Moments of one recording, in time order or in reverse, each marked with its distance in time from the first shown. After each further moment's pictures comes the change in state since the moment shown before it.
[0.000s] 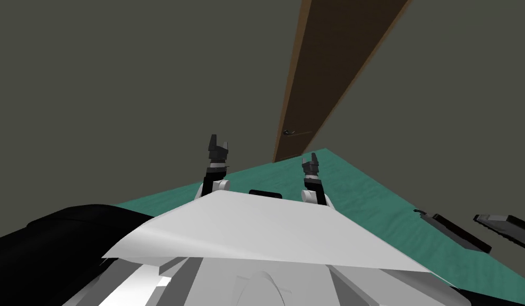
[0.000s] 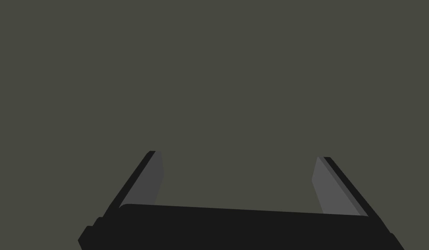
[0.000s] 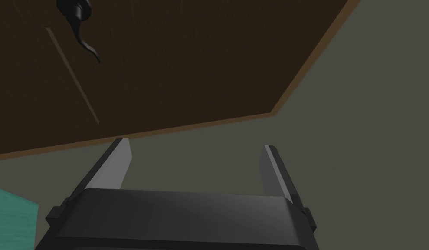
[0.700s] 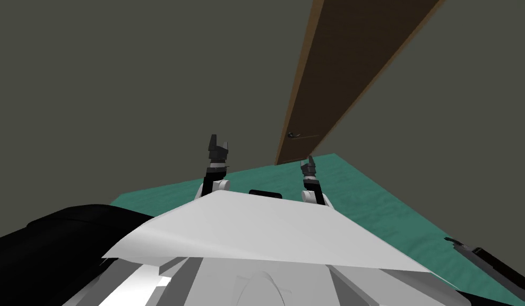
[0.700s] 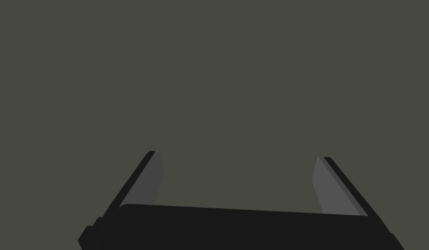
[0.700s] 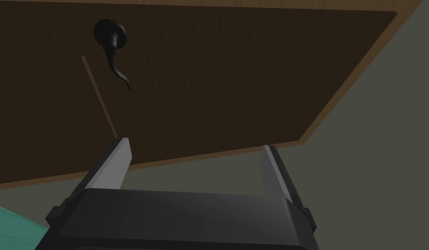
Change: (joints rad) arm -0.065 -0.061 0.018 0.181 -0.026 -0.055 -0.022
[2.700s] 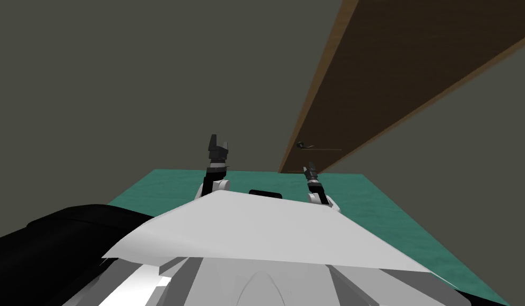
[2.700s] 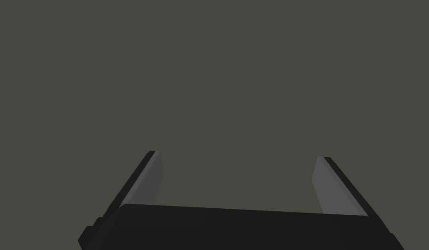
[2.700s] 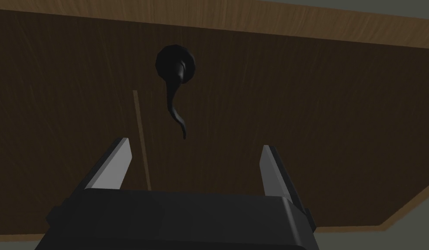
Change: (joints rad) arm -0.174 -0.163 0.052 0.490 -0.071 -0.145 -0.057
